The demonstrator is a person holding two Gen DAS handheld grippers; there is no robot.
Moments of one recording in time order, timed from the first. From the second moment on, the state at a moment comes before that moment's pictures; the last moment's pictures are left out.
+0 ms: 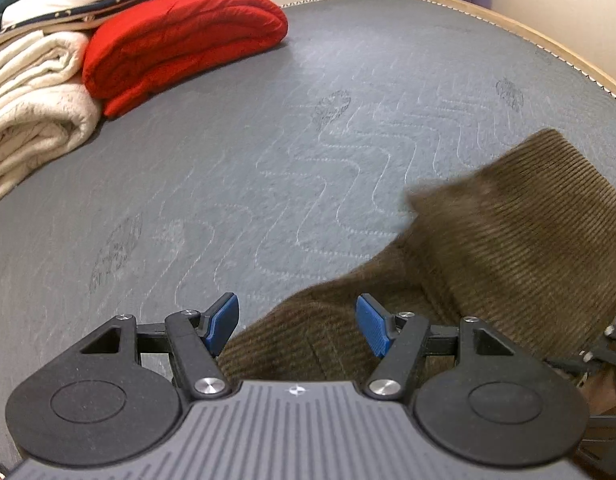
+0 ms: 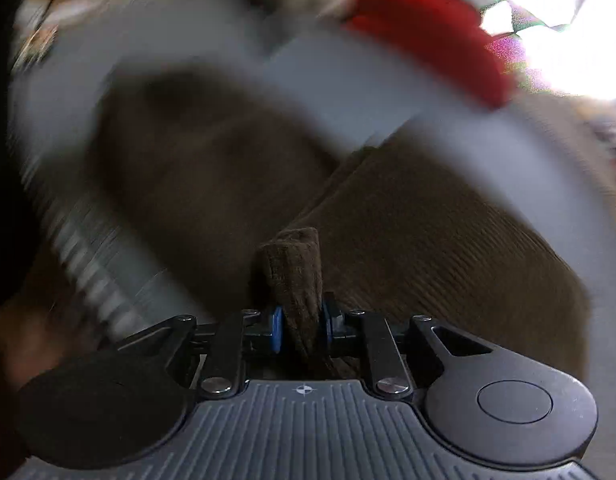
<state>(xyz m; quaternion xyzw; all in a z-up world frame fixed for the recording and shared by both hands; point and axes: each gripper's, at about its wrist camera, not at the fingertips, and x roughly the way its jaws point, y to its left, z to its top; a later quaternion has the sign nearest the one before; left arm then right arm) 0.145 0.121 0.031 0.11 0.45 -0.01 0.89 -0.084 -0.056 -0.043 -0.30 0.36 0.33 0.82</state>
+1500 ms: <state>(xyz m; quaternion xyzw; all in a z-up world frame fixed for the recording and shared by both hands) 0.220 0.111 -0.030 -0.19 0.53 -0.09 0.82 -0.099 -0.074 -0.039 -0.33 0.29 0.41 0.80</state>
